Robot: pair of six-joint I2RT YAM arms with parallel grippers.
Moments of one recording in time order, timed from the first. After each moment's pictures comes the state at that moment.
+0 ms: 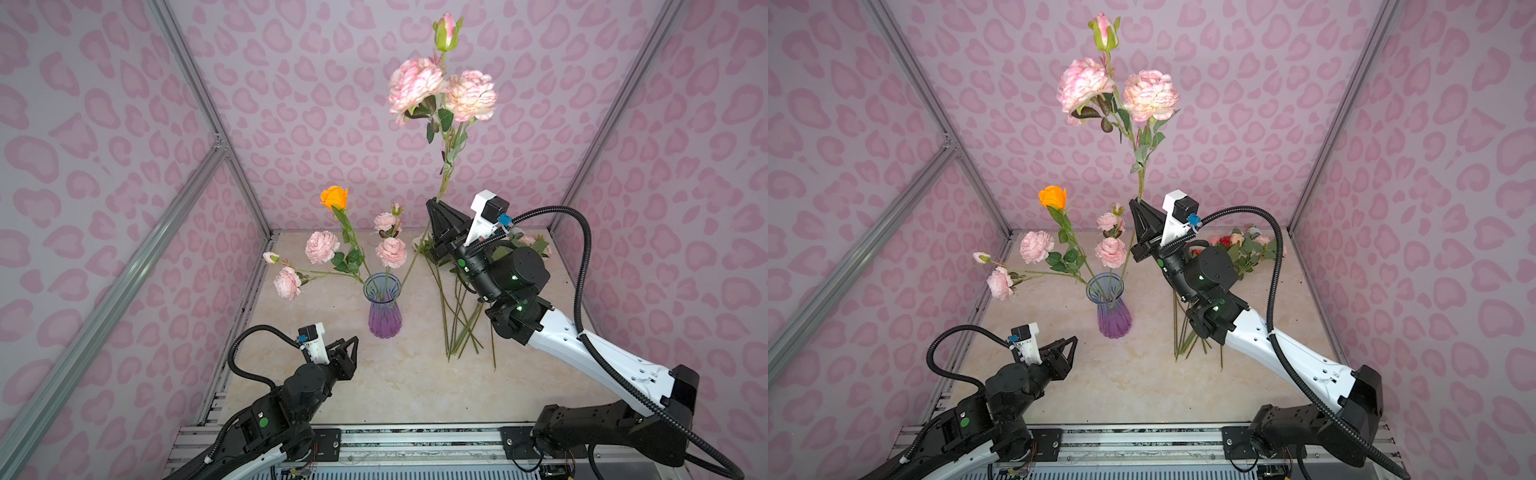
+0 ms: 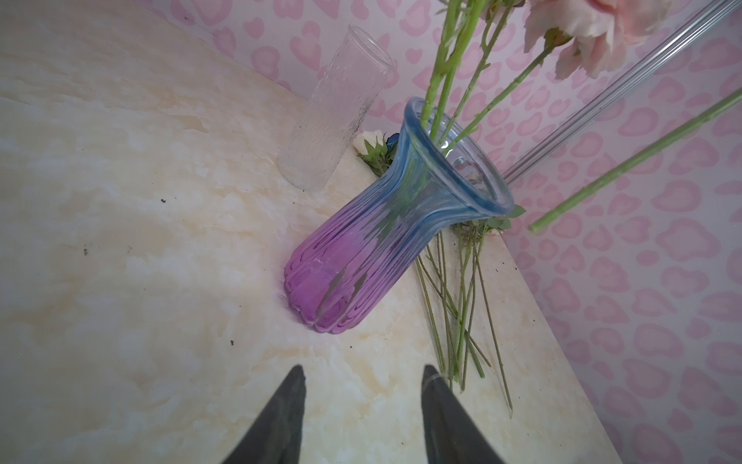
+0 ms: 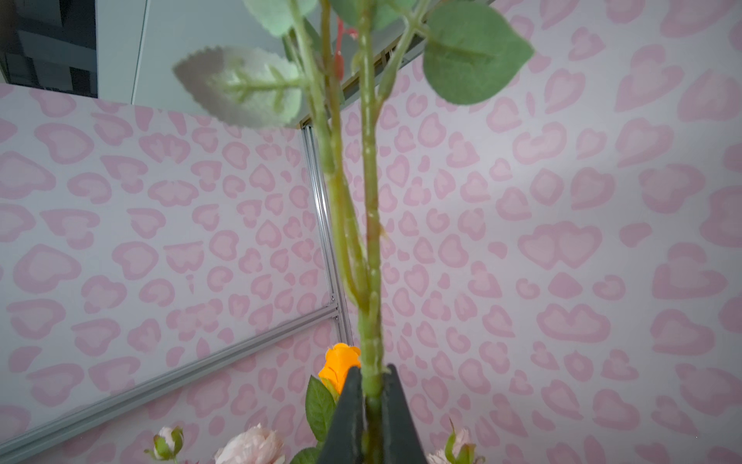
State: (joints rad) left arm -0.95 0.25 0.32 -0.39 -0.51 -0.81; right arm 0.85 1.34 1.29 0.57 0.16 0.14
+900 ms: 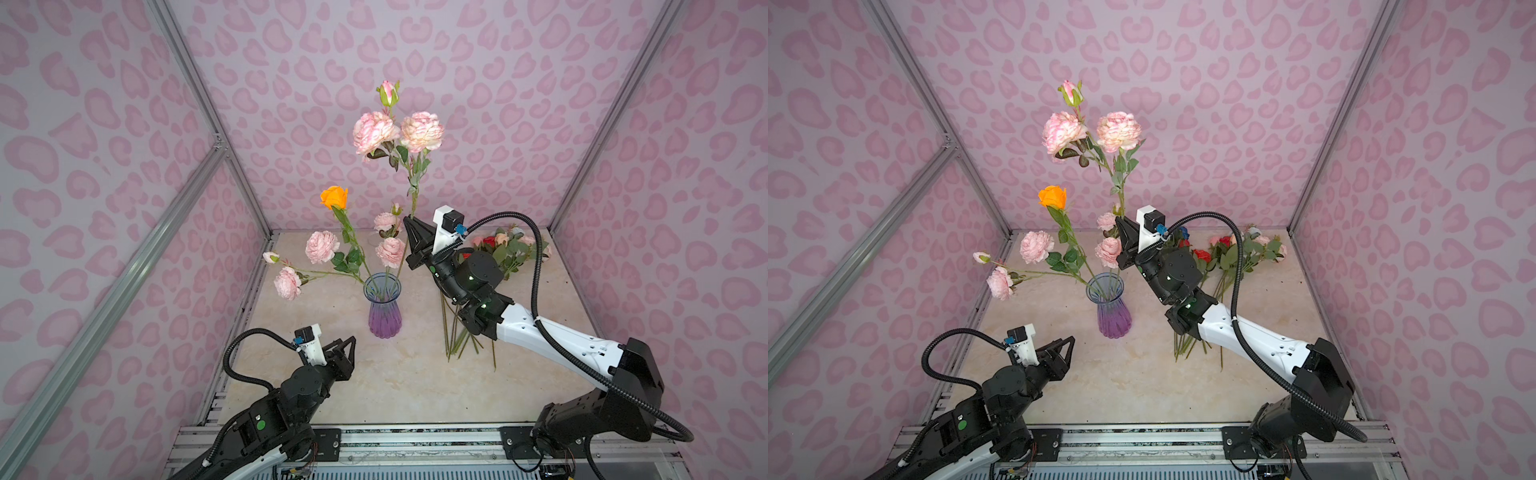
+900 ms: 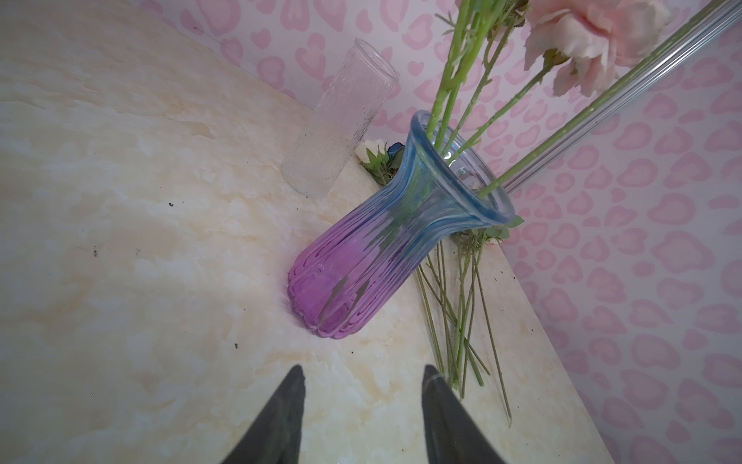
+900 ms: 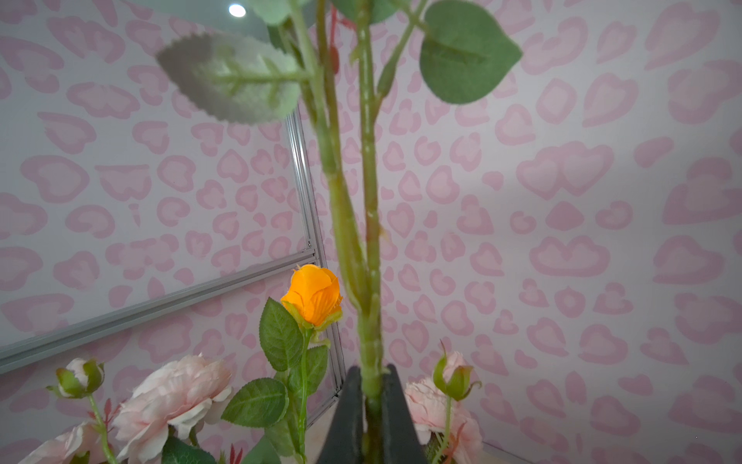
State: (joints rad) left arm -0.95 0.21 0.31 -0.40 -0.52 -0.82; right arm 0.85 1.49 1.19 0.64 0.20 0.13
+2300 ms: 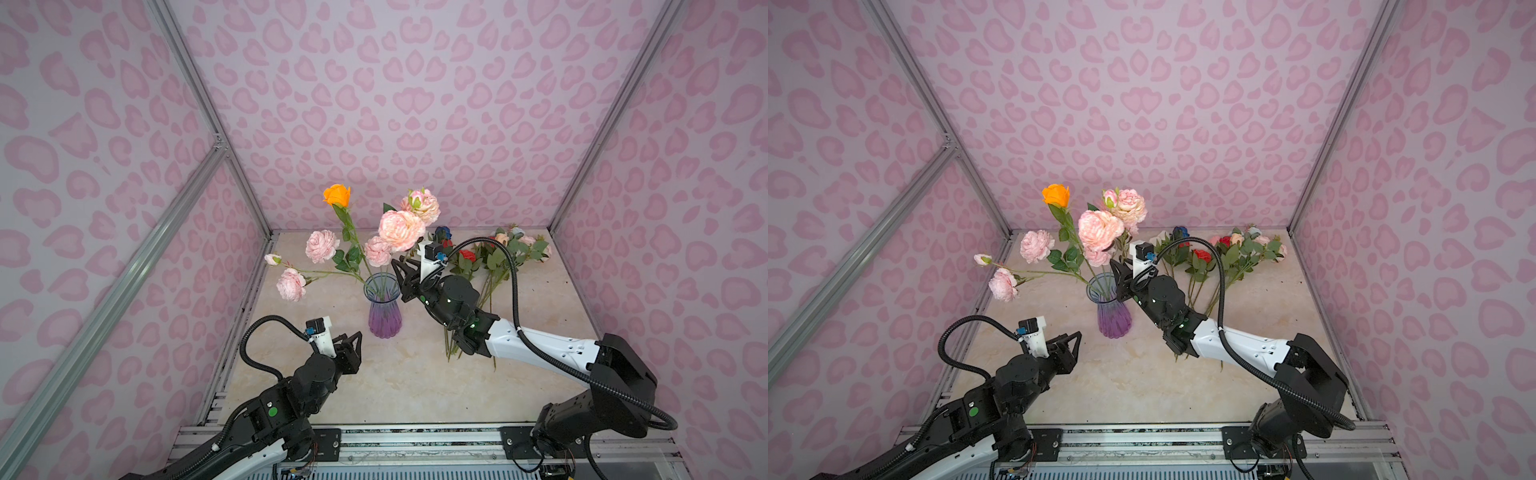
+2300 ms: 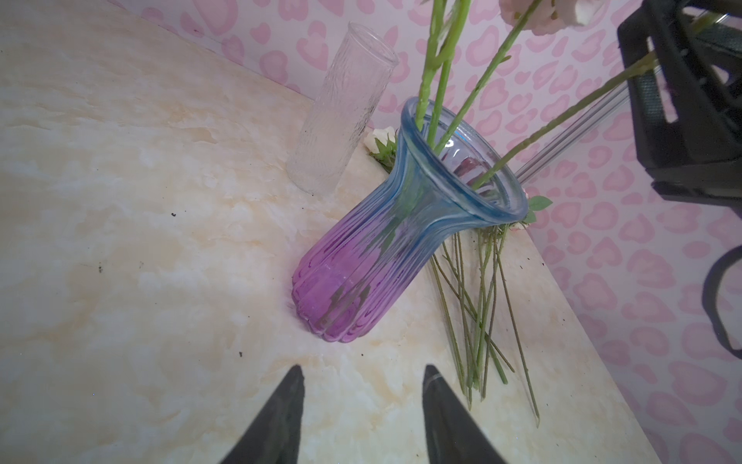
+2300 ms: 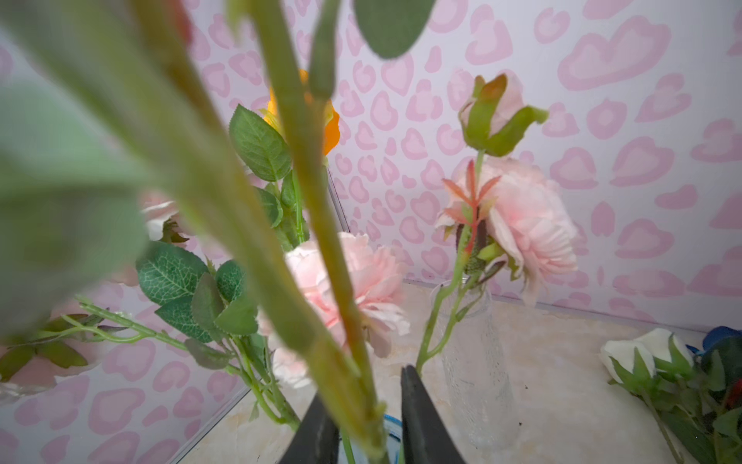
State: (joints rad) left arm -0.95 0.41 0.38 -0.35 -0.53 -0.78; right arm 0.90 1.52 0.99 0.61 0.23 0.31
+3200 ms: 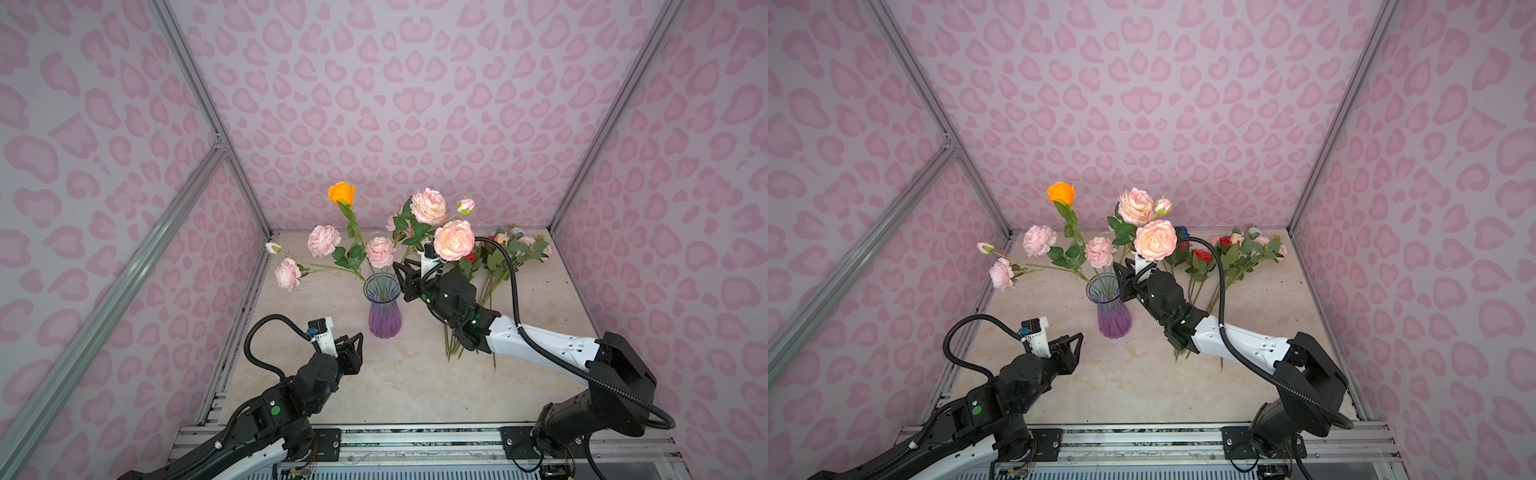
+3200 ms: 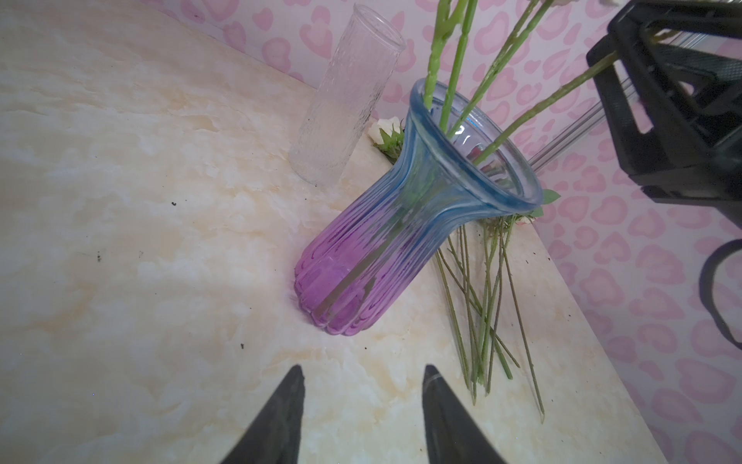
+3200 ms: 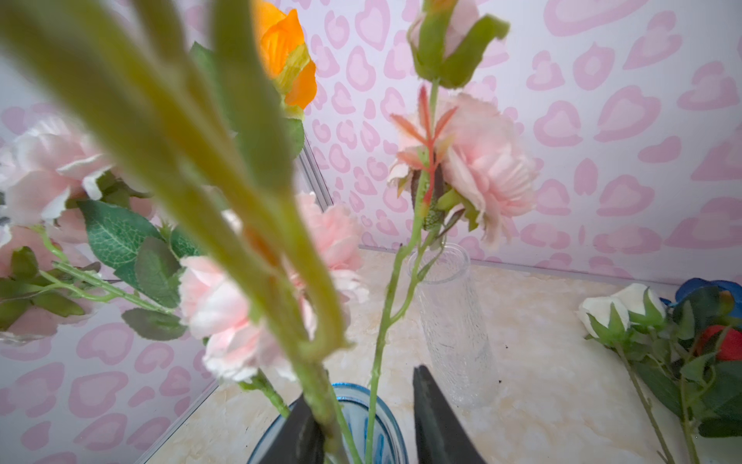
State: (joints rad) left arm -0.95 0.43 0.37 -0.35 -0.53 -0.79; right arm 0.87 1.53 1.00 0.48 0.20 0.36
